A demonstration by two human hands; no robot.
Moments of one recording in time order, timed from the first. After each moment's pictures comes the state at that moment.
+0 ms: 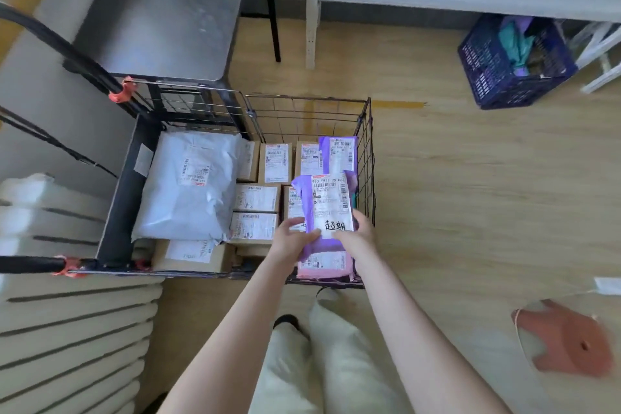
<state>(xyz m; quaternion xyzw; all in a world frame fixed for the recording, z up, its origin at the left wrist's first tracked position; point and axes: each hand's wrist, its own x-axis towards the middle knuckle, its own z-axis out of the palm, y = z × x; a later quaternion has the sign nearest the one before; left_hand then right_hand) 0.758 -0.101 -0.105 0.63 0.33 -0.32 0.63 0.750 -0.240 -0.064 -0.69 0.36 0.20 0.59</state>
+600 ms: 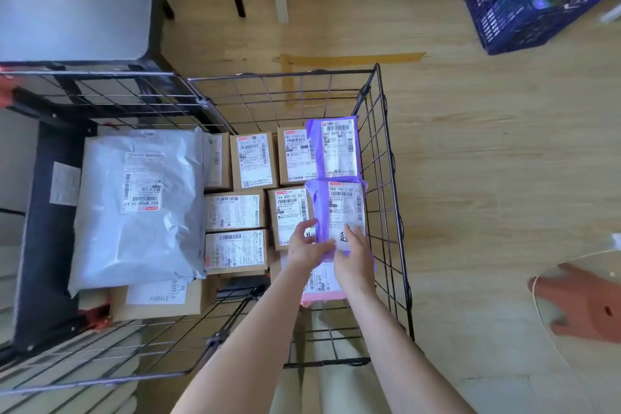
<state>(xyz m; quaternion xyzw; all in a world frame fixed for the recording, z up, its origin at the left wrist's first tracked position) 0.821 -0.136 -0.250 0.66 0.33 -0.38 0.56 0.781 -0.222 -0.213 -0.77 0.38 0.22 0.46</state>
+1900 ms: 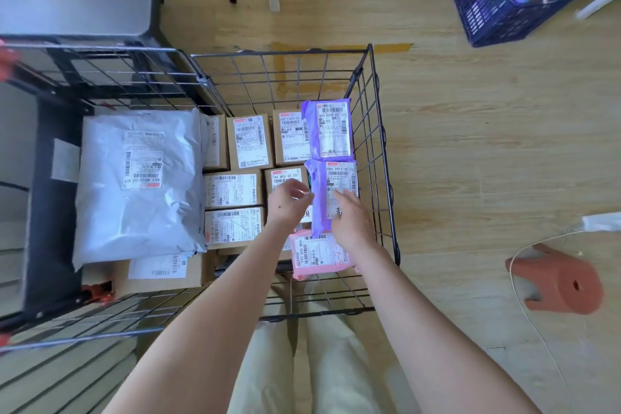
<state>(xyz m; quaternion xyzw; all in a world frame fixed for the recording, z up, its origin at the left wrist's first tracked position) 0.850 -0.113 -0.199 0.83 0.16 -0.29 0.46 0.795 -0.235 -0.176 -0.86 0.25 0.26 0.36</state>
